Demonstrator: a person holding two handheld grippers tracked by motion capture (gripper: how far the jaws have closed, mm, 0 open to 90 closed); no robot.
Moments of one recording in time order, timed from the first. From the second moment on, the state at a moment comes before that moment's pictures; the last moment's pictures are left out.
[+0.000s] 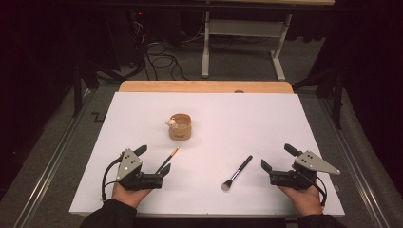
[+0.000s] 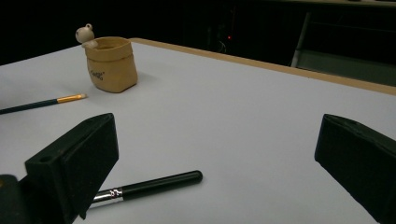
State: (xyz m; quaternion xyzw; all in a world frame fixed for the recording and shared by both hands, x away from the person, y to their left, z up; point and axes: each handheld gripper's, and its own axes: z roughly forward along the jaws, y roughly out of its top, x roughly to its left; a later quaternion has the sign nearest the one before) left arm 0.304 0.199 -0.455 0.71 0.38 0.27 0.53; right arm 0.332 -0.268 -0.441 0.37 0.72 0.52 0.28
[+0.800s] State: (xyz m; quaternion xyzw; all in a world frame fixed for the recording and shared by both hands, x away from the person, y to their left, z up) left arm 0.295 0.209 -0.447 0.65 0.36 0.30 0.60; right arm 0.321 -0.278 -0.434 0.34 0.67 0.59 0.29
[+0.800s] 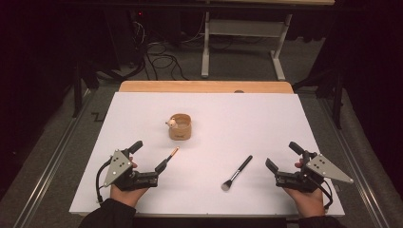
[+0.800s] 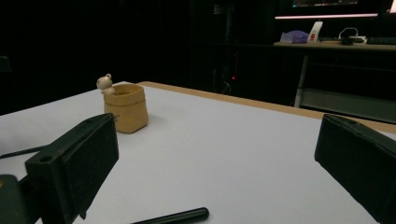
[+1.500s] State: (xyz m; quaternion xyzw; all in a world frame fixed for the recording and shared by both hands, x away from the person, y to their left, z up) left arm 0.310 0.211 -0.456 0.69 0.41 0.25 0.55; right arm 0.337 -0.280 -0.440 0.36 0.71 0.53 0.28
